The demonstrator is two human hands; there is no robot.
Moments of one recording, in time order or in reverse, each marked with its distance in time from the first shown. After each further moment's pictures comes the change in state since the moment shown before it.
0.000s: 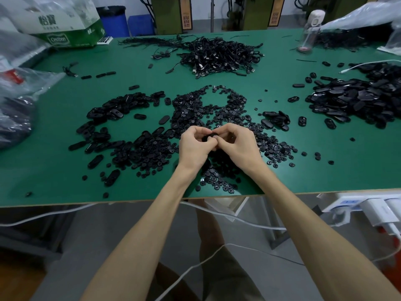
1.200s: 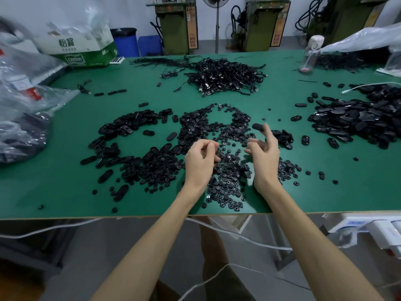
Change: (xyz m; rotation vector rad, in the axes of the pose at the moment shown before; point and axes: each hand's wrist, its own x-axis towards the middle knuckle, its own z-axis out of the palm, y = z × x) left_hand -0.003 0.011 -0.001 0.071 0.022 0.109; right_hand 0.003 0.011 -0.010 0.472 0.405 0.335
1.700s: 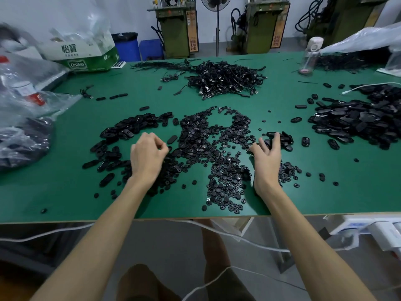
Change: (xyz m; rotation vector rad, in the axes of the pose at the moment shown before) left_hand 0.051 -0.010 -0.108 0.836 0.182 0.079; right_hand 0.005 0.007 -0.001 0.099 0.069 0.098
